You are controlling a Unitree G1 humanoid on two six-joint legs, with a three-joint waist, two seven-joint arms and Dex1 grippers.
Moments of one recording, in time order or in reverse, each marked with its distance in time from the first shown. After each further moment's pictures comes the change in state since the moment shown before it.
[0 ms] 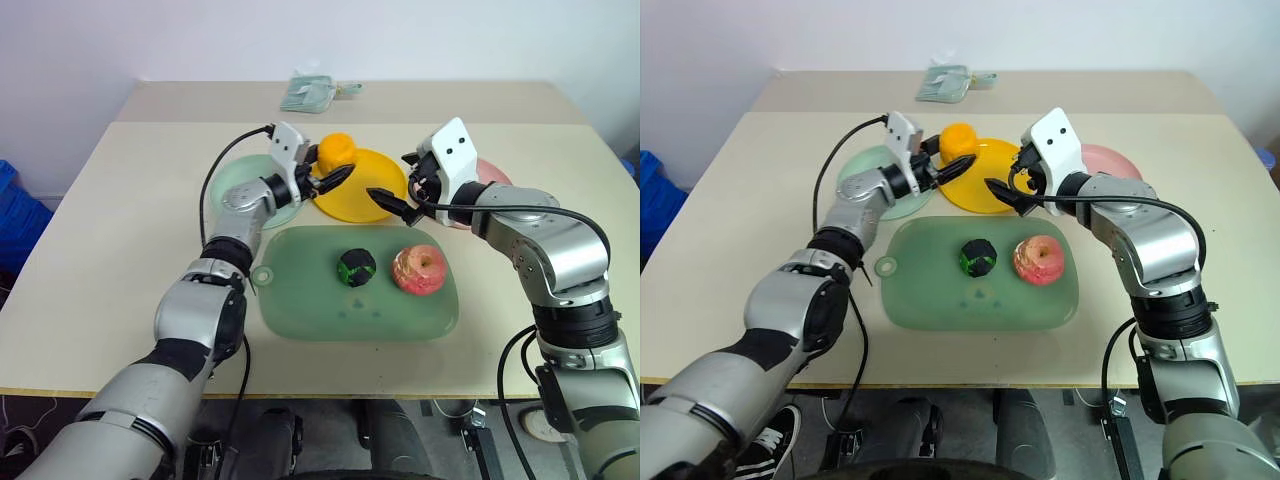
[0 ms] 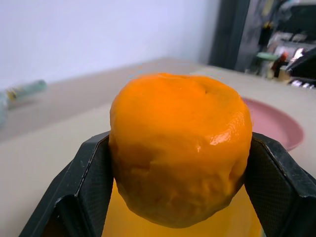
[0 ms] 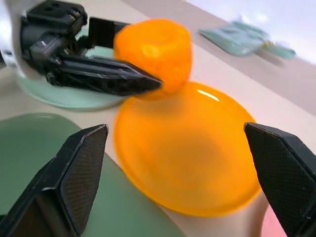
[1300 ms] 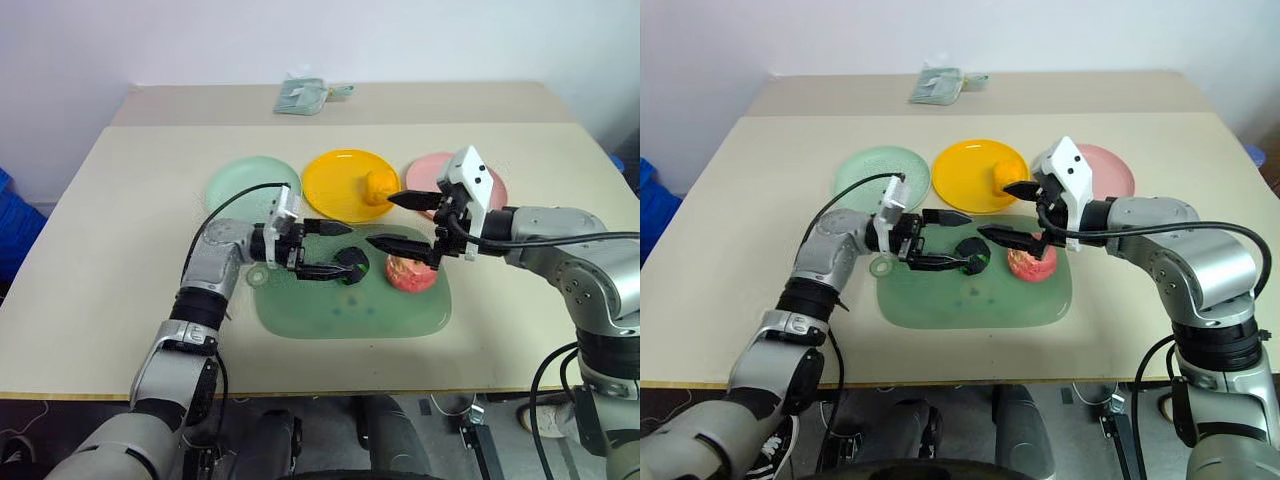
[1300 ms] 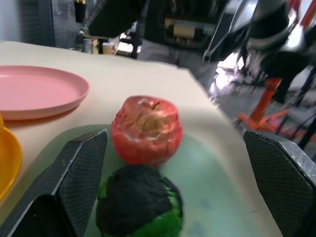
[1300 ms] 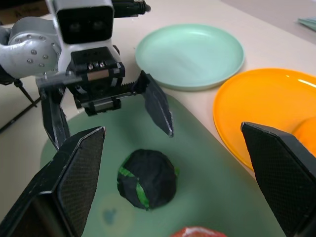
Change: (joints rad) left arm 0.449 0.126 -0.151 -0.724 -0.116 0.281 -0.707; right arm 0.132 -0.153 -0.105 -0.193 0.251 0.106 0.303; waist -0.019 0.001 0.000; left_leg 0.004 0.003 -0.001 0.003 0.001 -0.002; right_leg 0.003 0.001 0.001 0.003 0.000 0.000
